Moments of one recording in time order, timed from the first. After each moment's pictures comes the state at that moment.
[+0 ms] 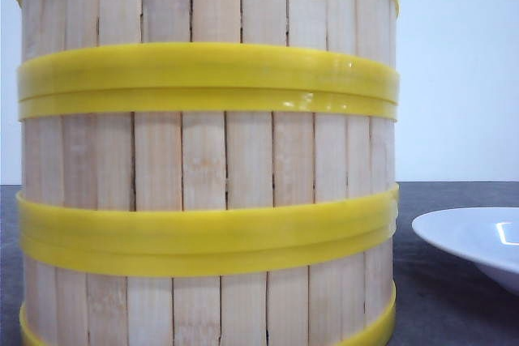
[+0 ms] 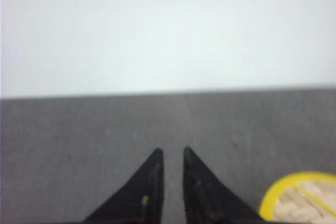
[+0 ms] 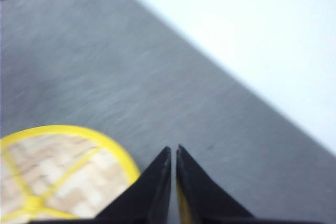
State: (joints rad) left arm -0.52 0.51 1.23 -0.83 -0.35 -0.12; right arm 0.90 0.98 1.34 -0.65 0.31 -0.13
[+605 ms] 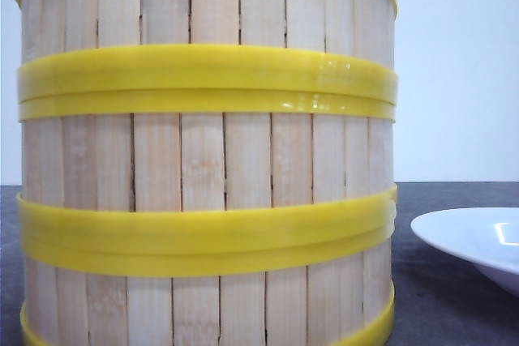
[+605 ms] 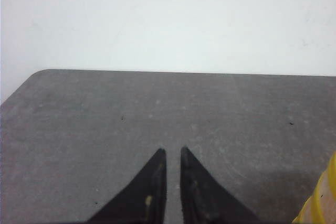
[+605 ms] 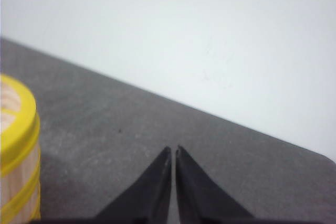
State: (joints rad) left arm -0.52 0.20 0.92 -0.90 -0.49 -0.12; right arm 0.84 0.09 0.59 -0.50 0.50 -0.17
